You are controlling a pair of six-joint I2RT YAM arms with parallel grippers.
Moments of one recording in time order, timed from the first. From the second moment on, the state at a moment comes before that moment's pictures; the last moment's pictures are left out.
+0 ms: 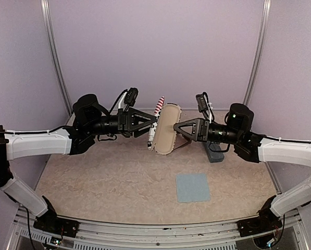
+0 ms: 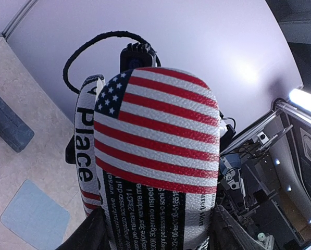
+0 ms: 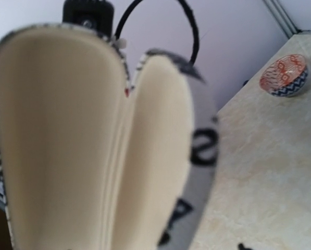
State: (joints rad) left arm -0.75 1.48 0.97 0.65 0.81 -0.99; right arm 0.70 1.31 0.79 0.54 -0.63 0.71
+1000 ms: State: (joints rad) left arm -0.77 1.42 0.94 0.53 0.73 -0.82; right arm 0.73 1.35 0.85 0.41 -0.57 0.67
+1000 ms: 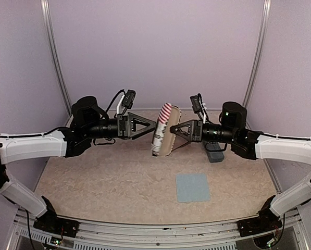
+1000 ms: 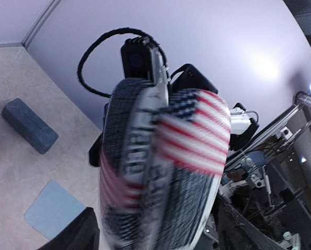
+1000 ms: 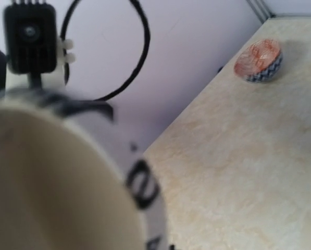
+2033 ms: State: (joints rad) left arm -0.49 0.98 0.91 -0.13 0.25 -0.57; right arm 0.90 1.71 1.36 -0.32 0.33 -0.27
